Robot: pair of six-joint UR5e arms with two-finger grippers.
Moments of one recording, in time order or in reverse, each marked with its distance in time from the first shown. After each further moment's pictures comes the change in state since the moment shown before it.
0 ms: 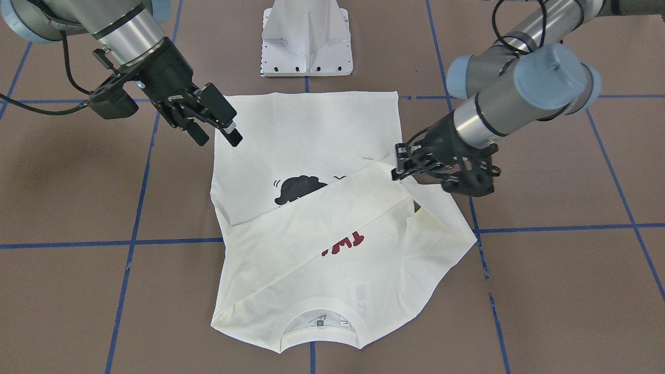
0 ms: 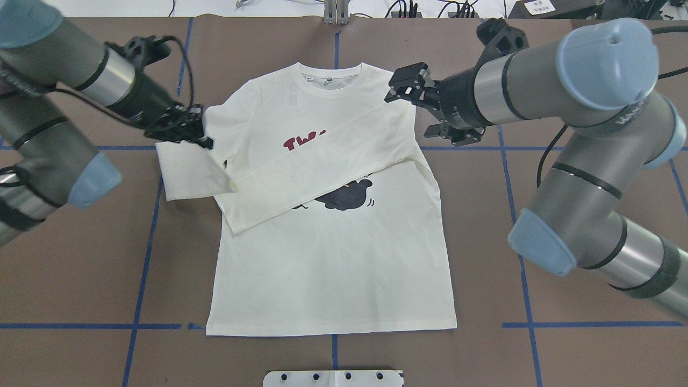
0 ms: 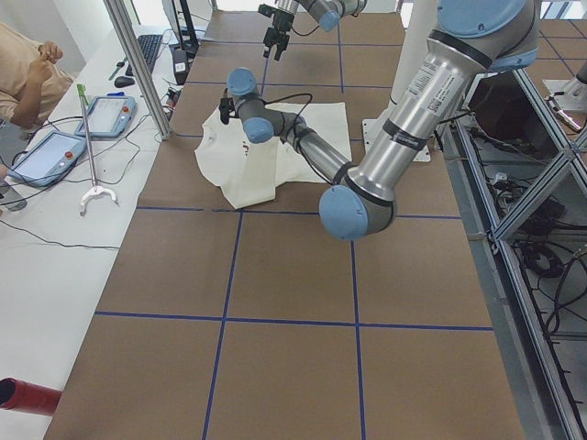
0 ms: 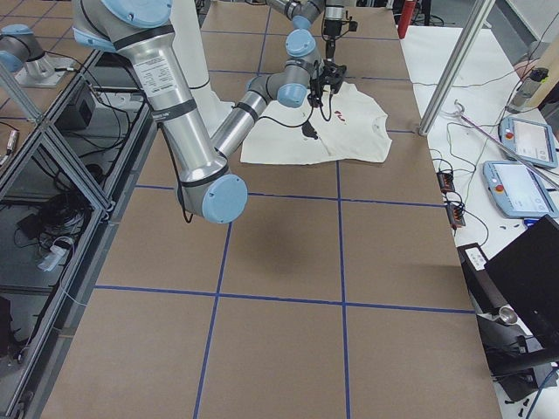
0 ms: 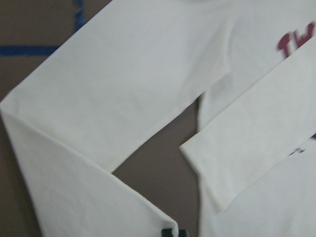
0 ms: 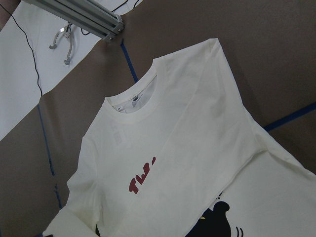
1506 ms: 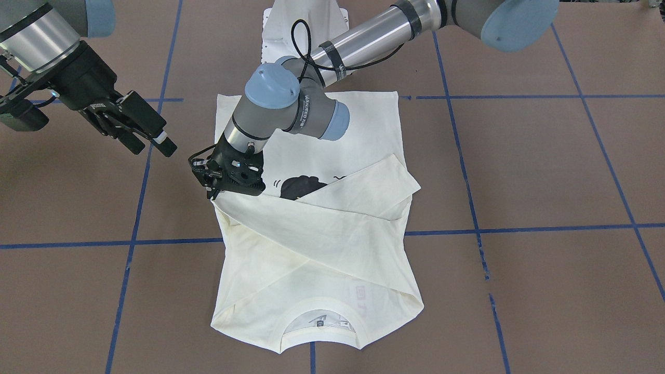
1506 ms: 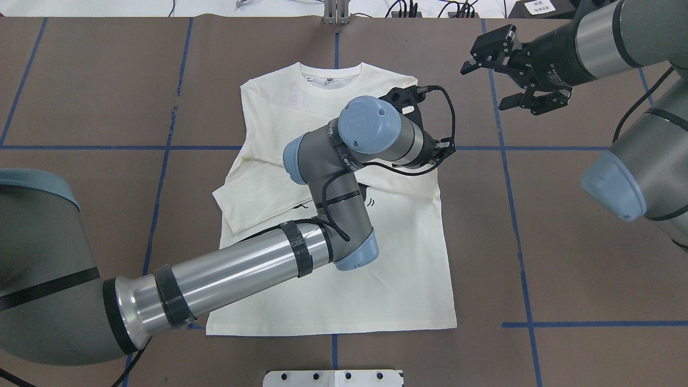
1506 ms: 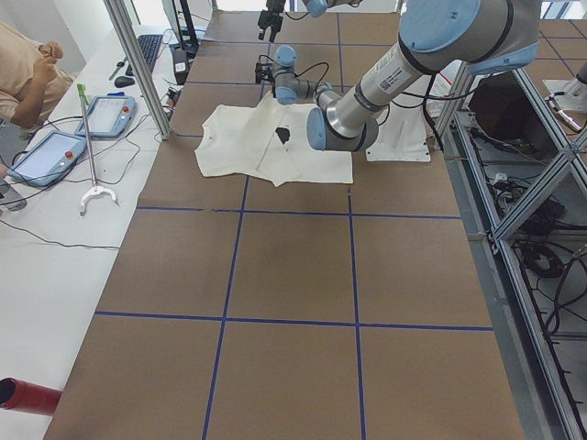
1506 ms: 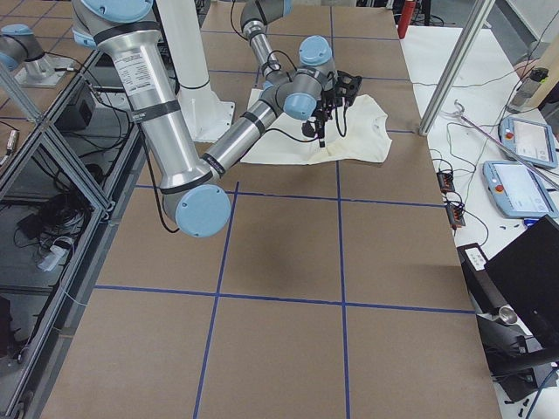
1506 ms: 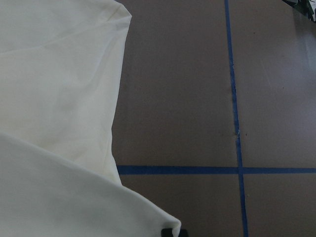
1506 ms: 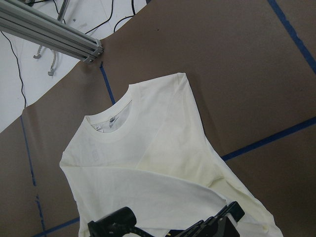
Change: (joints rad) left arm 0.388 -0.462 0.610 -0.384 0.570 -0.182; right arm 0.139 -0.069 -0.003 -0.001 0.148 -0.099
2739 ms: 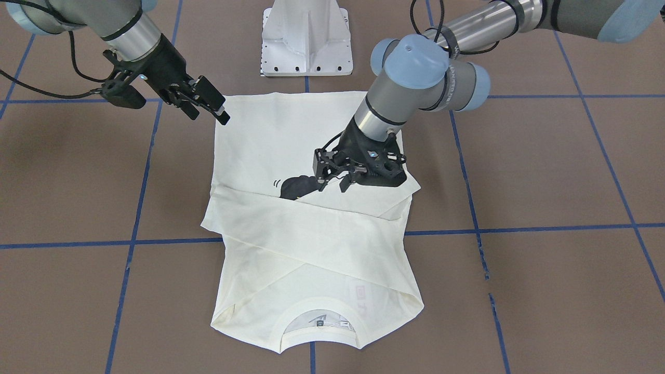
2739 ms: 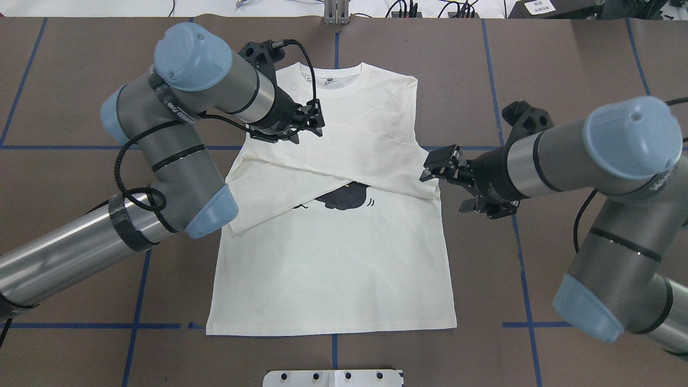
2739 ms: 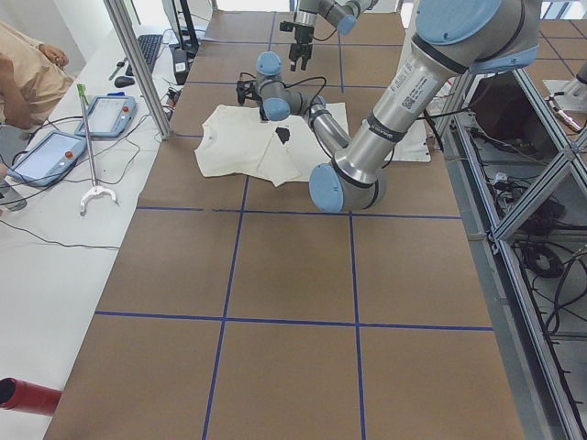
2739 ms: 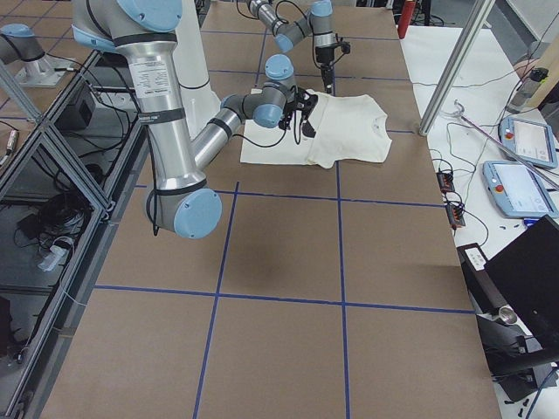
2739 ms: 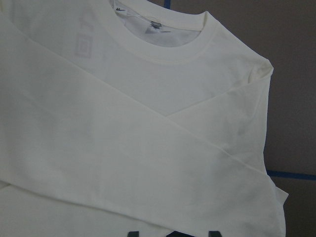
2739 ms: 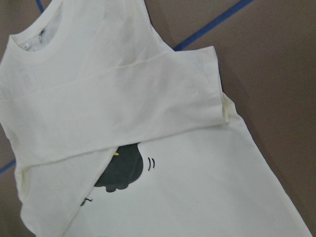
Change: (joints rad) left arm -0.227 0.493 -0.723 0.459 -0.225 0.092; right arm -0.391 -0.138 0.104 -0.016 -0.241 0.181
